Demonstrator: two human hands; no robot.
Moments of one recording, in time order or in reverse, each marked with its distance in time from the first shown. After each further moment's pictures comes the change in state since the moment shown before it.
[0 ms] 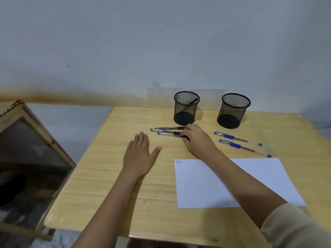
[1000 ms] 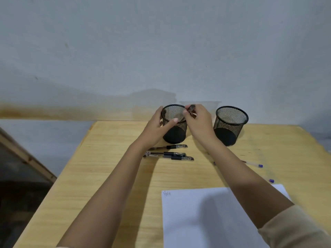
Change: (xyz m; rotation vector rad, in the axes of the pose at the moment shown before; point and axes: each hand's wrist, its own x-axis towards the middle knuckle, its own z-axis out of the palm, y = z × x) left_hand 0.127 0.093 -0.039 -0.831 -0.017 0.235; right_hand 0.087 0.039 -0.043 0.598 0.398 0.376
